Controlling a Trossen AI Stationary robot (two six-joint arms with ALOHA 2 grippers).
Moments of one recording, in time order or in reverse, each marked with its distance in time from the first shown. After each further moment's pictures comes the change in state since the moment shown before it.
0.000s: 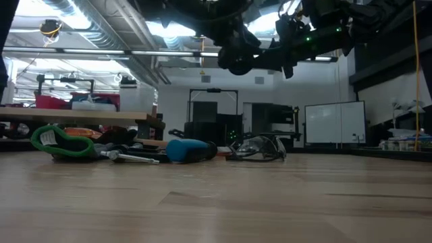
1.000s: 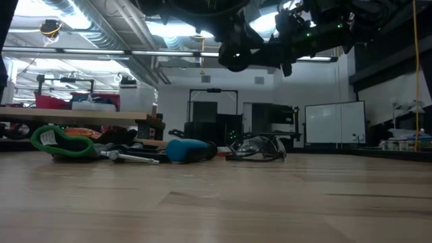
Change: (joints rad) left arm -0.012 0.000 0.008 -0.010 0.001 0.020; right arm 0.070 0.003 -0.001 0.027 0.025 0.030
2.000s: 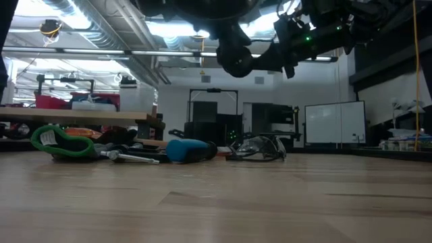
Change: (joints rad) left arm 0.003 -0.006 -0.002 0.100 -0.280 0.099; right arm -0.029 0.000 0.001 -0.050 0.044 -0.035
